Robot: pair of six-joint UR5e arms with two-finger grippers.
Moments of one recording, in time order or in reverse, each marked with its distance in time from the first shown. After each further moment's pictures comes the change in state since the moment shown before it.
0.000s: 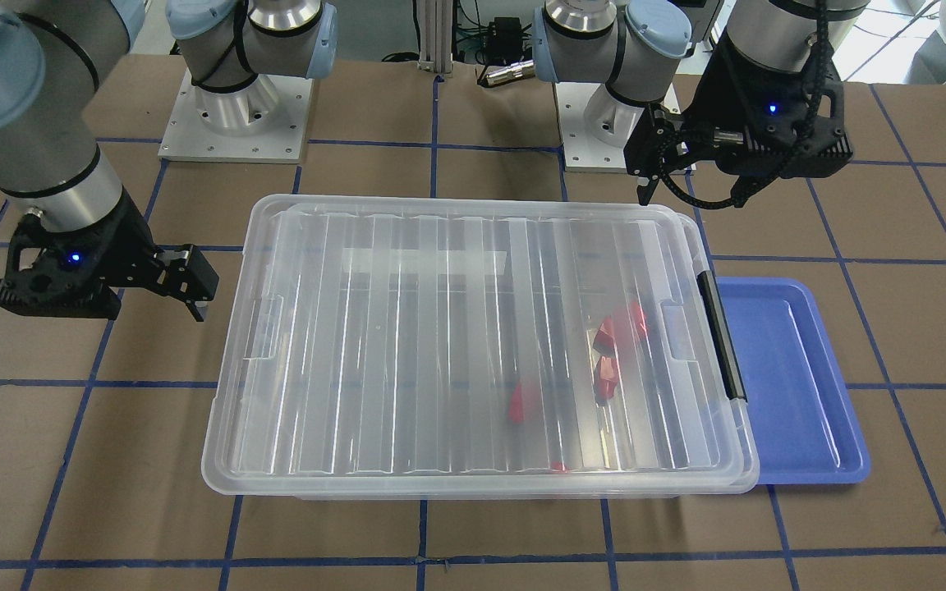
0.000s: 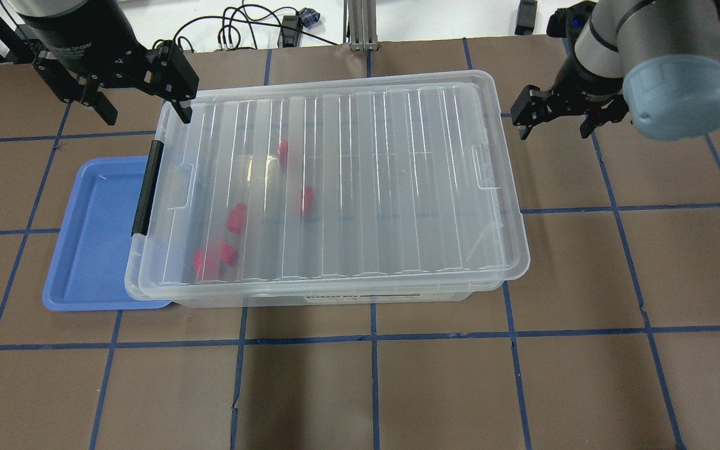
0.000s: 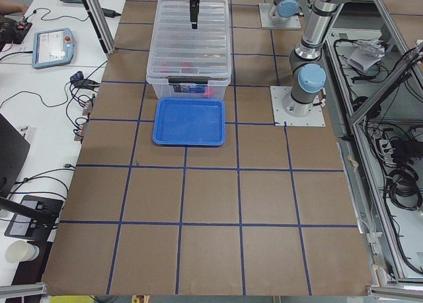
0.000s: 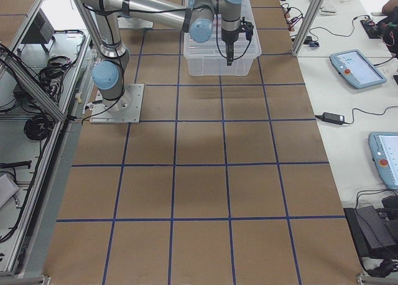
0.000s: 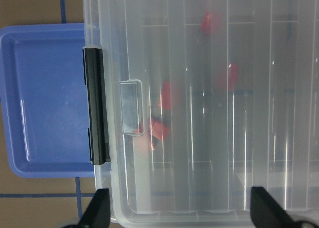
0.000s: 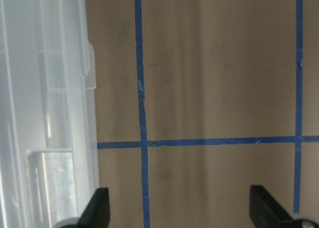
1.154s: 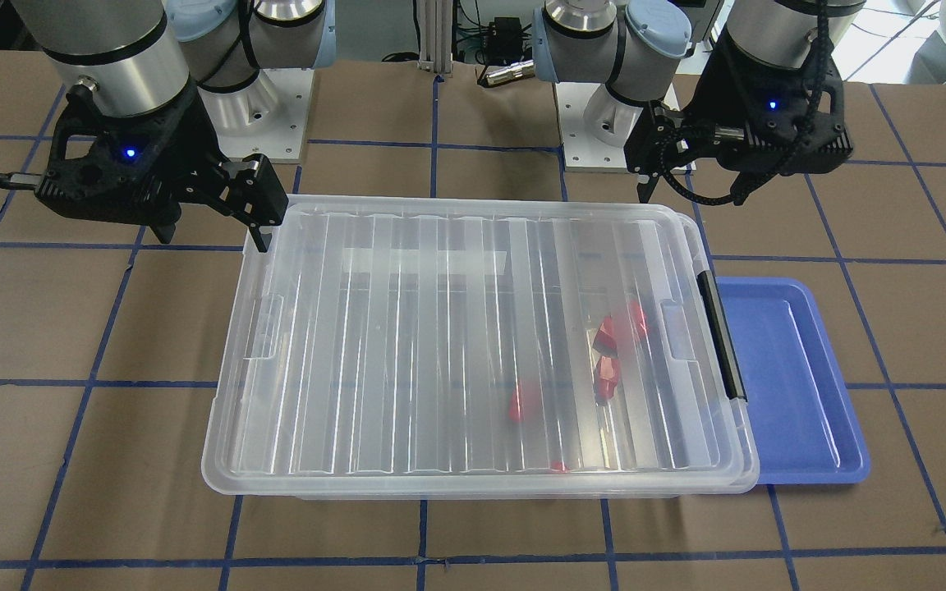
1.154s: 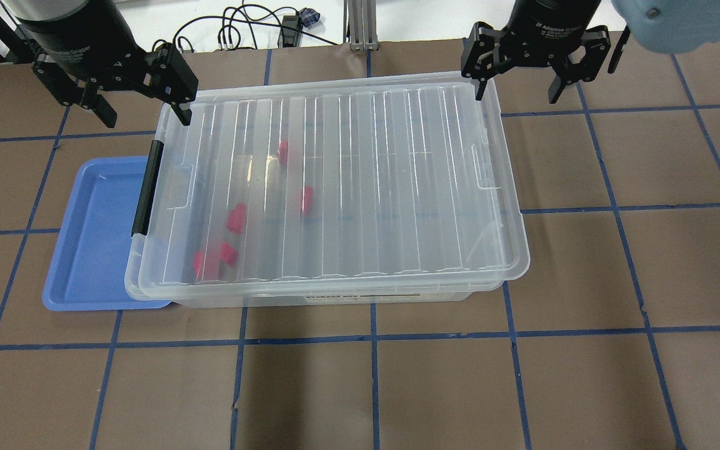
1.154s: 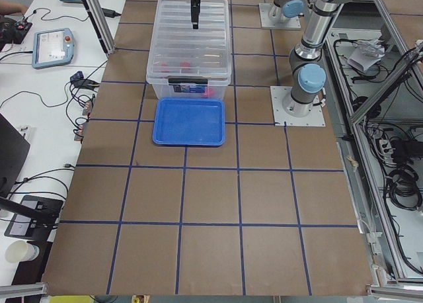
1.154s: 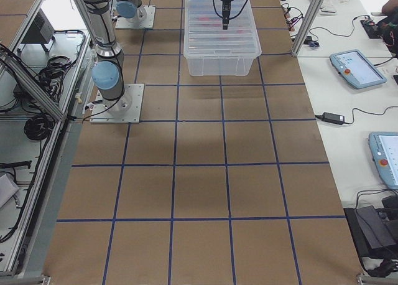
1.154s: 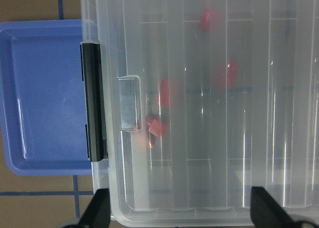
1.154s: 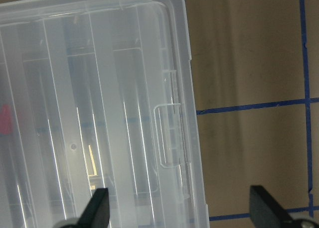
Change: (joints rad) left arm 0.003 0.006 -0.007 0.007 -0.004 -0.002; right arm 0.151 -0.005 -0.220 0.247 -0.004 0.231
